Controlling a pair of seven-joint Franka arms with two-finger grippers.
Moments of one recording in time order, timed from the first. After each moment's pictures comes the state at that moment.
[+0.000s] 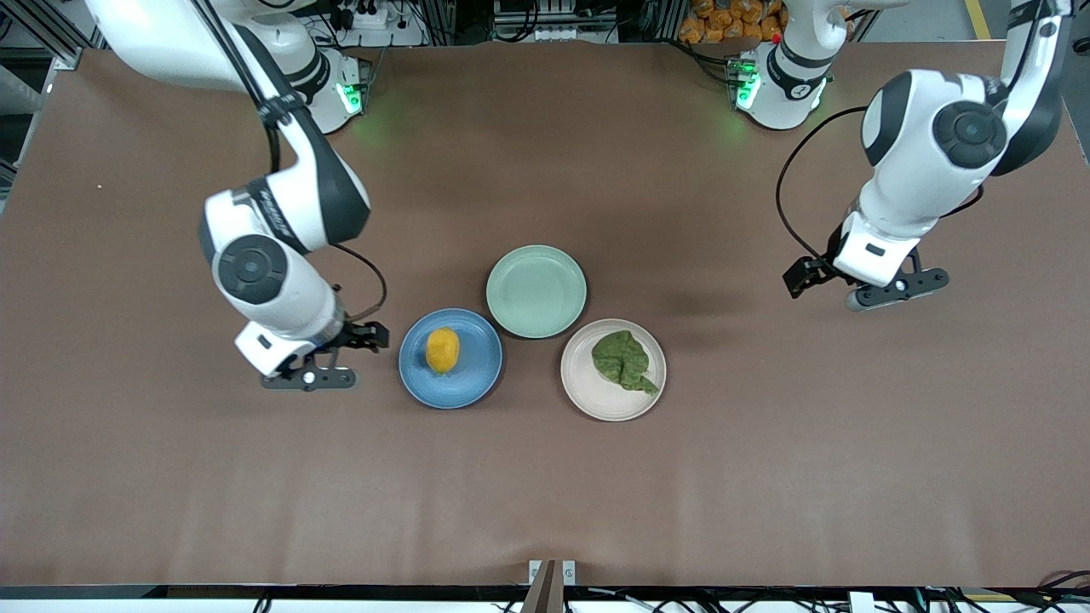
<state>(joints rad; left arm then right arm) -0.11 -0.01 -0.10 -2.11 0.04 2.21 -0.47 0.16 0.43 0.20 -1.59 -0.18 1.93 0.38</state>
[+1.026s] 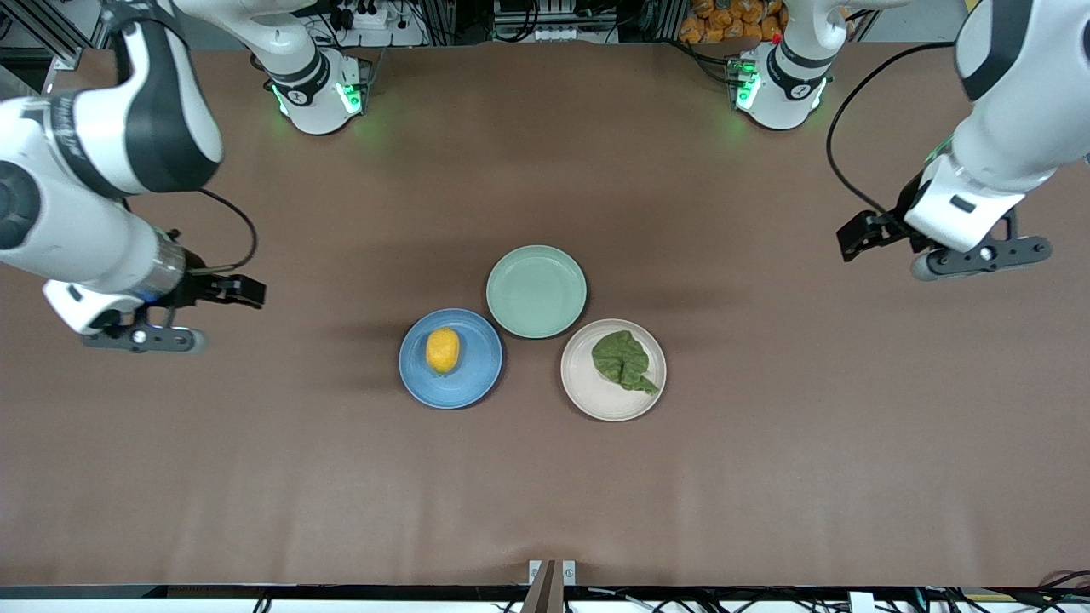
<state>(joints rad) -0.12 -0.01 -0.07 -1.74 0.04 1.72 -0.30 0.13 0.22 -0.02 -1.59 -0.05 1.67 0.20</state>
